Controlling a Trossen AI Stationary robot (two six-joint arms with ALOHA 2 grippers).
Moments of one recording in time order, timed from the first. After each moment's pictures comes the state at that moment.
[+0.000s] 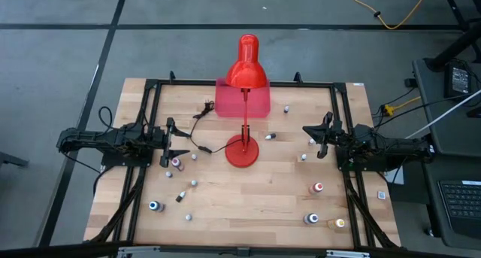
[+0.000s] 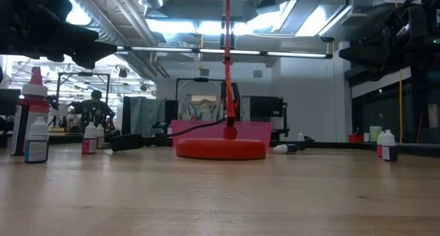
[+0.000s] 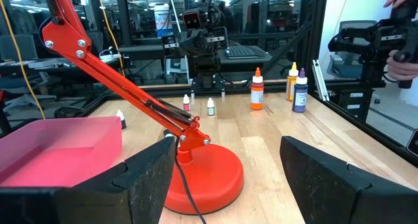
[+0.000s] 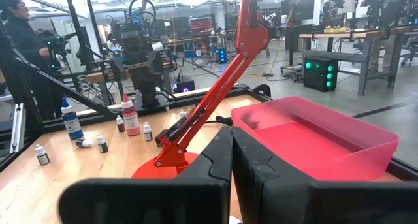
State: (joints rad) left arm -0.01 0.02 0.01 0.01 -0.01 0.03; right arm -0.02 0.00 0.01 0.06 0.27 0.10
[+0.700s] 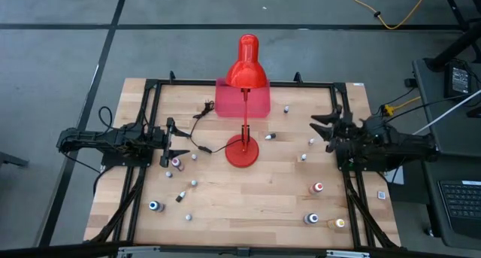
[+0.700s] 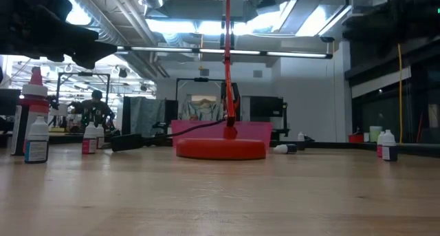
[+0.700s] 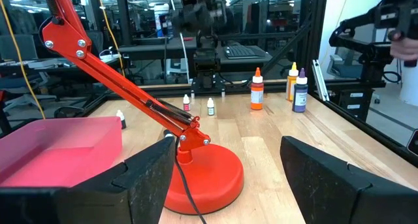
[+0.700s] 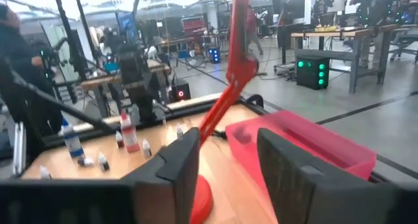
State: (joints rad) left arm -0.01 0.02 0.01 0.01 -0.01 0.03; right arm -0.02 0.09 0.26 -0.12 0.30 0.15
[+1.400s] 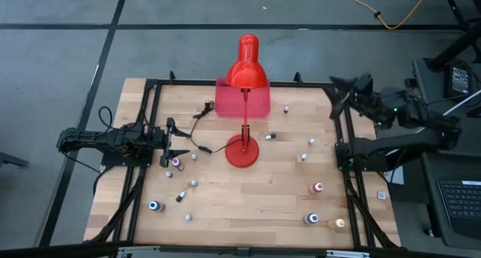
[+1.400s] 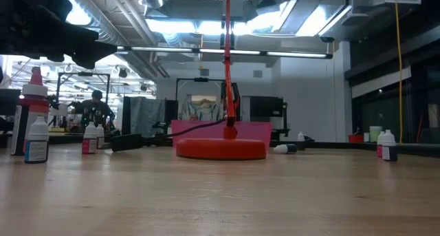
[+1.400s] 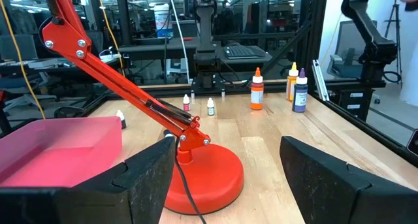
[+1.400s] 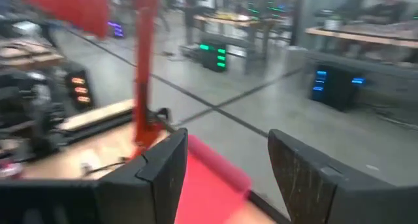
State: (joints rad) left arm -0.01 0.02 0.01 0.01 -0.01 0.03; right arm -0.02 0.66 1.05 -0.56 0.73 0.12
